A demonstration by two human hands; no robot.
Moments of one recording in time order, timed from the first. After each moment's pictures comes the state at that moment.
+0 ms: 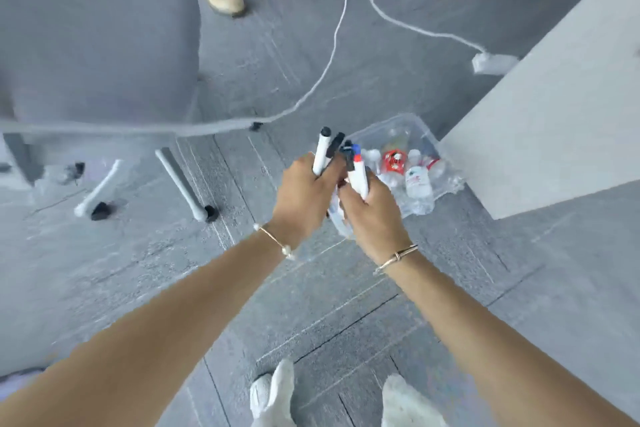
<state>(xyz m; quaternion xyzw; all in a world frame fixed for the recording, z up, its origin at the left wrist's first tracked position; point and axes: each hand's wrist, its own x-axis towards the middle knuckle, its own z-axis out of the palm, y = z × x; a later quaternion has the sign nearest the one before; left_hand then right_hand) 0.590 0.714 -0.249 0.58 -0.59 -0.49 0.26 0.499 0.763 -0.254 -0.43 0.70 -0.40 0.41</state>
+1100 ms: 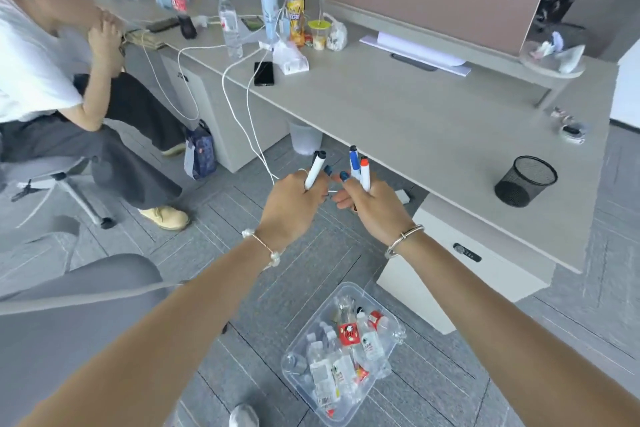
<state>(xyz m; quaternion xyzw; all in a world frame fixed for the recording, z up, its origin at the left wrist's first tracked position) 0.426 0.458 0.116 0.44 -0.77 -0.43 0.19 0.314 0.536 0.108 -0.41 0.75 -0.44 0.28</state>
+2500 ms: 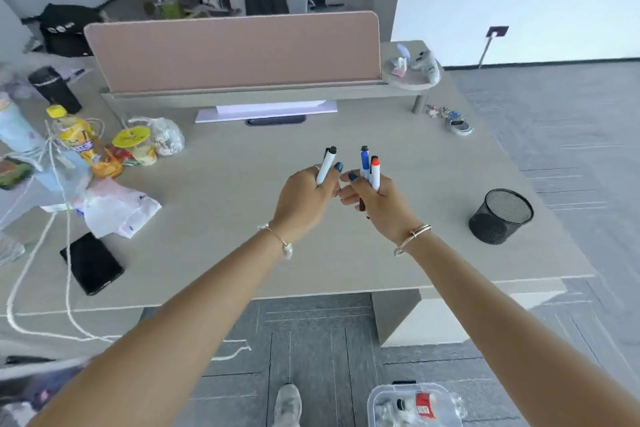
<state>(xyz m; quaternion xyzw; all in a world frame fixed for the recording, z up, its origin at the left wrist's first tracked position) 0.060 0.186 0.132 0.07 -0.89 -0.44 0.09 0.038 0.317 0.117 -0.10 0.78 -0.60 0.11</state>
